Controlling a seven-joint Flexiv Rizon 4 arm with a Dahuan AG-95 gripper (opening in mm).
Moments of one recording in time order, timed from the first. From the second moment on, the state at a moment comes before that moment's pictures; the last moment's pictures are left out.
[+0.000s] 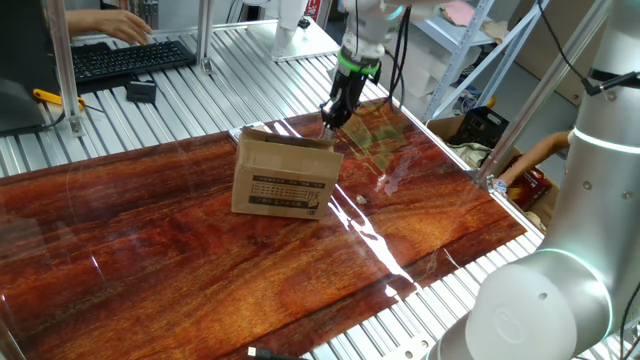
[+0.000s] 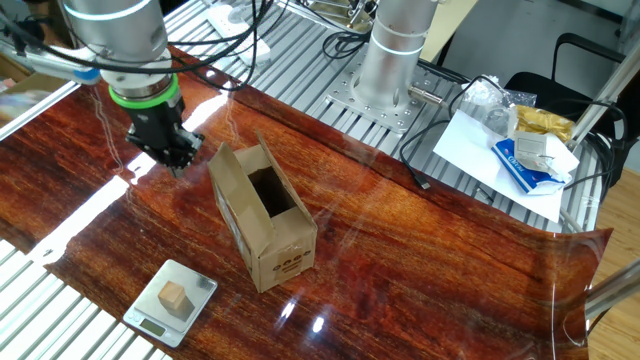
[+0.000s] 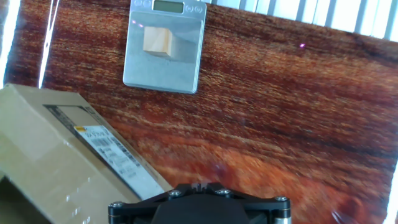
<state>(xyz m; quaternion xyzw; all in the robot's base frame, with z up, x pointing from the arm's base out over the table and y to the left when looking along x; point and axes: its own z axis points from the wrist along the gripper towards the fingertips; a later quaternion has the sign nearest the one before) 0.581 -0.163 0.113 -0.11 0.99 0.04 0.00</state>
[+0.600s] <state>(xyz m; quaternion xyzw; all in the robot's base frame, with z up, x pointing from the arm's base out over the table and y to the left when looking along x) 0.580 -0.160 0.103 -0.12 0.99 0.04 0.01</state>
